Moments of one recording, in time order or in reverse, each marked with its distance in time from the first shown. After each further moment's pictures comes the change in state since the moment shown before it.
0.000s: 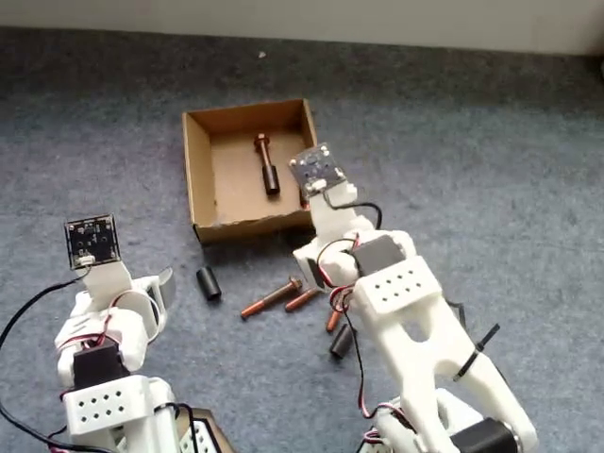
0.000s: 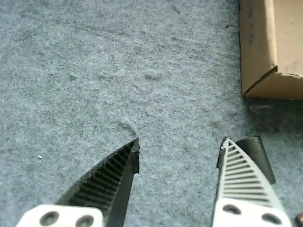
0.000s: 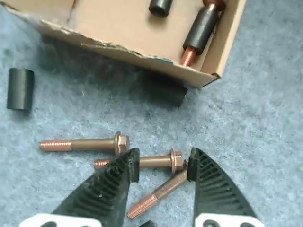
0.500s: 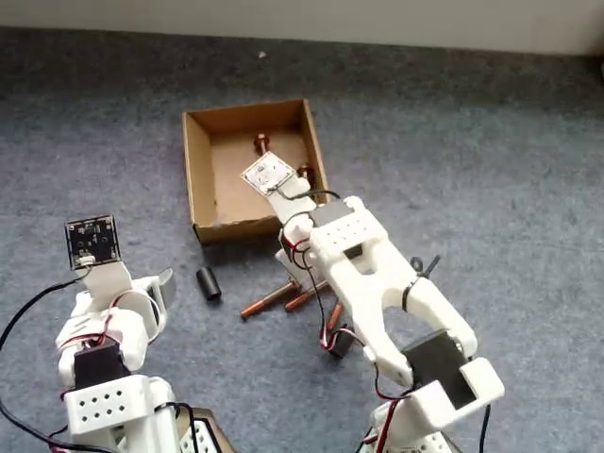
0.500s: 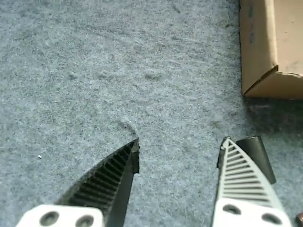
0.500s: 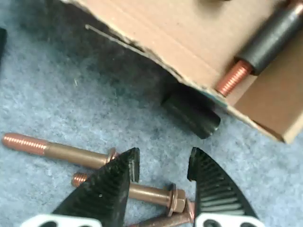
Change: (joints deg) left arm 0.0 0.0 0.2 0.0 0.0; right arm -1.9 29.2 -16.3 -1.1 14.2
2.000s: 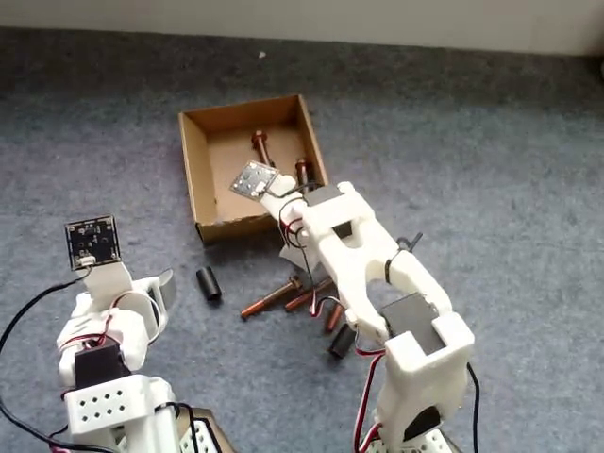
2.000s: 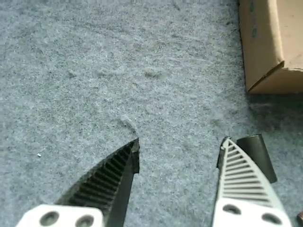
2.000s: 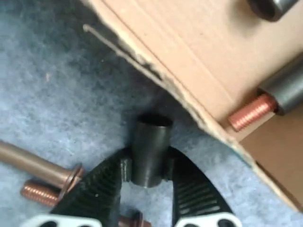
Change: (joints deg) left arm 0.0 0.0 0.4 0.0 0.0; right arm 1.9 14.8 -10.4 1.0 15.7
